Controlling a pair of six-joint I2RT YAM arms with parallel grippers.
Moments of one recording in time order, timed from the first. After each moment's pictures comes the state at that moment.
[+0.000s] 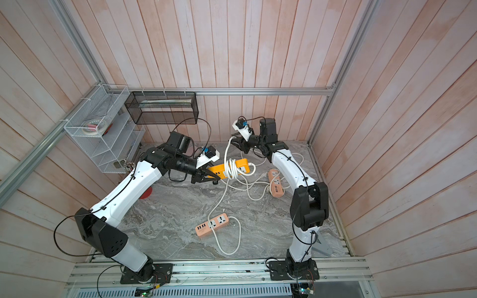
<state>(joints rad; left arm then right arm) -0.49 1.61 1.70 -0.95 0.89 0.69 0.31 1.85 1.60 -0.09 -0.81 -0.33</state>
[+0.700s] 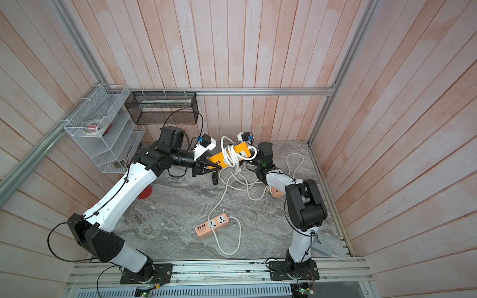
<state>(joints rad) -0.48 1.58 1.70 -0.73 0.90 0.45 0.36 1.85 1.17 0.74 -0.74 0.23</state>
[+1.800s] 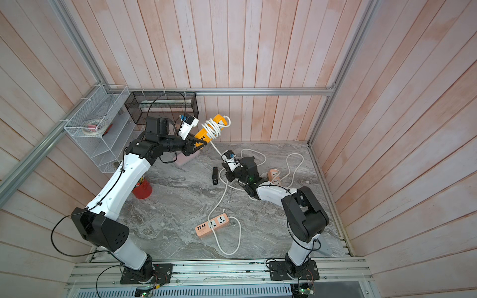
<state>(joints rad) -0.29 1.71 1.87 -0.69 0.55 0.22 0.63 1.74 1.01 0.43 -0.13 -0.20</state>
